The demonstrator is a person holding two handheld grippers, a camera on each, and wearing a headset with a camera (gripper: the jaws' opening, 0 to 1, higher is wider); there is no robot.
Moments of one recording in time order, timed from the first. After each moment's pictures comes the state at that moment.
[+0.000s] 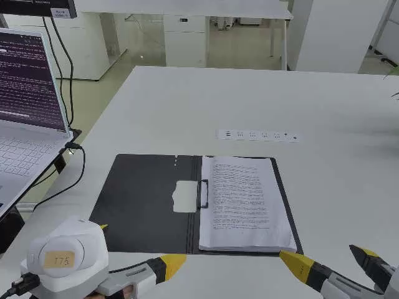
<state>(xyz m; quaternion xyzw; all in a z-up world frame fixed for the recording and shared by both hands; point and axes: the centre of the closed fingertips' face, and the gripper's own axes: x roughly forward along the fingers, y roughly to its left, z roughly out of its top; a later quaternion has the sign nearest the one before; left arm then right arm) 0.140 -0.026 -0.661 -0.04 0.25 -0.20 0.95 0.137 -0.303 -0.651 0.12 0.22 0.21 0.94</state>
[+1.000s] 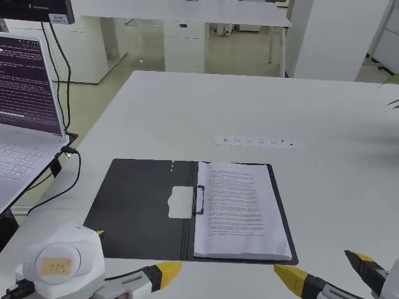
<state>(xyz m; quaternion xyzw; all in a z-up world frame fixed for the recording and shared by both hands) 0.142 -0.034 -0.663 -0.03 0.25 -0.20 0.95 0.133 -0.306 -0.652 0.08 0.23 0.23 0.94</state>
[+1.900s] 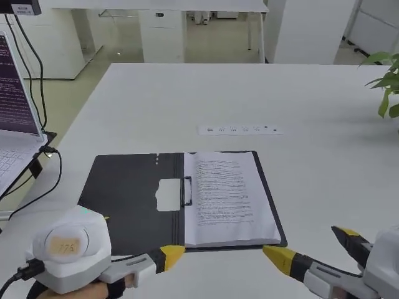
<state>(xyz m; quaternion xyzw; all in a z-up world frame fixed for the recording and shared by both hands) 0.165 -0.057 -0.666 -0.02 0.26 -0.24 0.94 0.137 -0.299 -0.643 0.07 0.22 0.22 0.95</state>
